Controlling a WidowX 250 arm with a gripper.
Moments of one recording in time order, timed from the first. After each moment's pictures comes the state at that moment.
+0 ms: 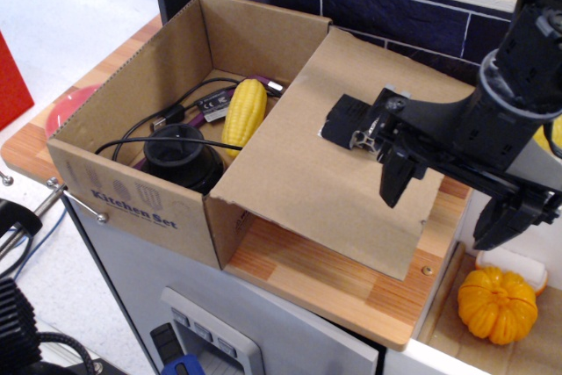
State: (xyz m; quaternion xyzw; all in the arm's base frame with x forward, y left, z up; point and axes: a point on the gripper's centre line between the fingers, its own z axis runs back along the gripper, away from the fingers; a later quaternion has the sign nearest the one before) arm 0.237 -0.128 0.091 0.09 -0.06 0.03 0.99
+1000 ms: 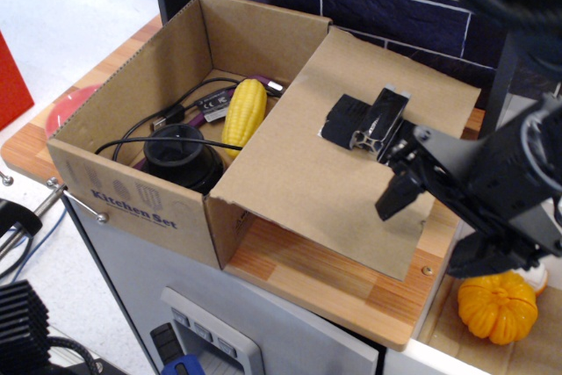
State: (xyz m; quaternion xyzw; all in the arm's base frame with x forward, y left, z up) arm 0.232 -0.131 0.066 0.24 -0.05 -0.01 0.97
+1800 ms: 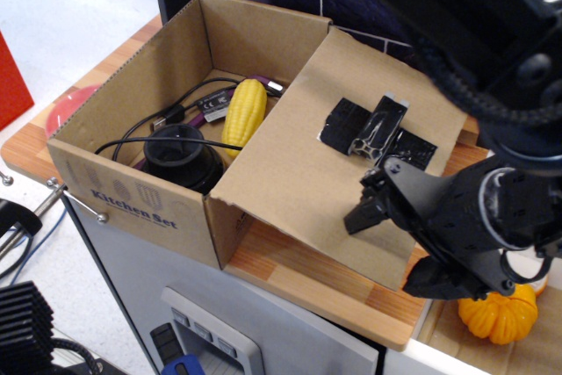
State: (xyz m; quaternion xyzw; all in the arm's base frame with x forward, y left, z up) arm 0.227 -0.107 0.046 0.29 -0.08 -0.05 0.95
